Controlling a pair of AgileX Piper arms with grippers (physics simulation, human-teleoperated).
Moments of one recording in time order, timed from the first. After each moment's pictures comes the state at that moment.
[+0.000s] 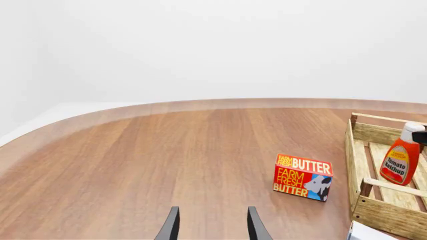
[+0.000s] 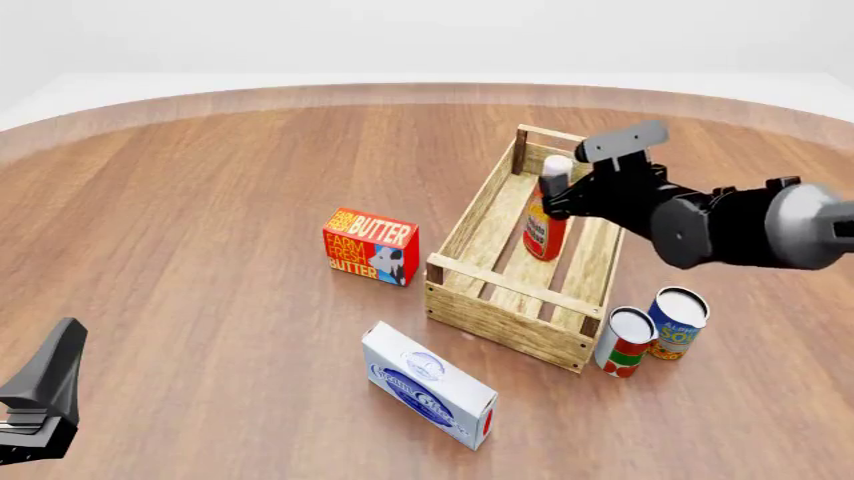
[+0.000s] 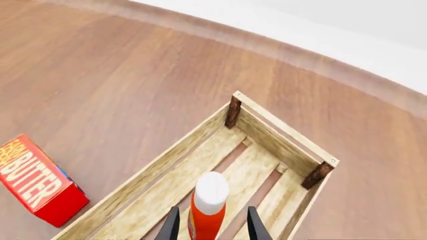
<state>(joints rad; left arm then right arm) 0.00 0.01 0.00 0.00 0.00 0.24 1.71 -0.91 -0.34 -0.14</state>
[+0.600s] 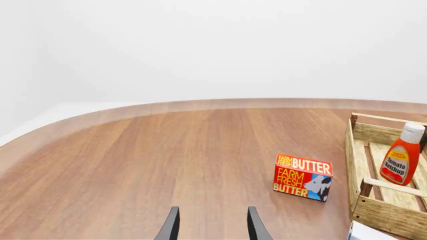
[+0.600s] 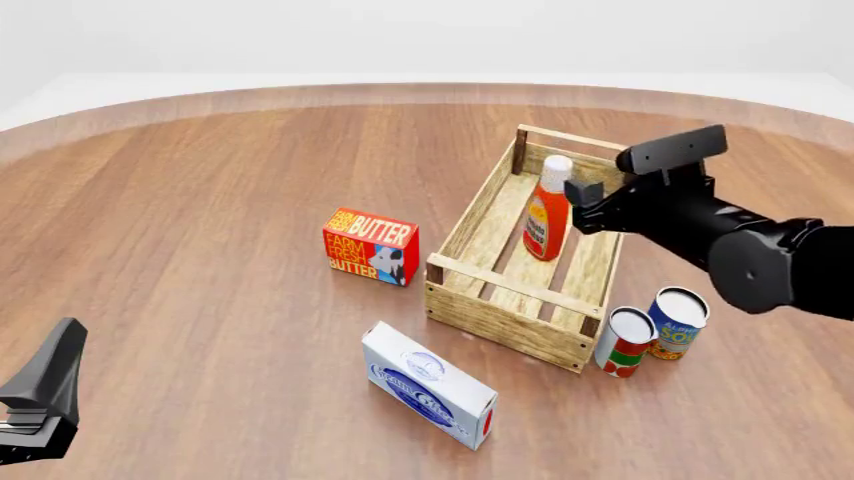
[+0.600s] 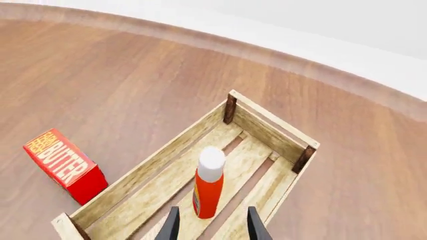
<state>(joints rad) 0.00 0.01 0.00 0.00 0.00 0.24 1.46 -0.70 -0.35 -0.11</state>
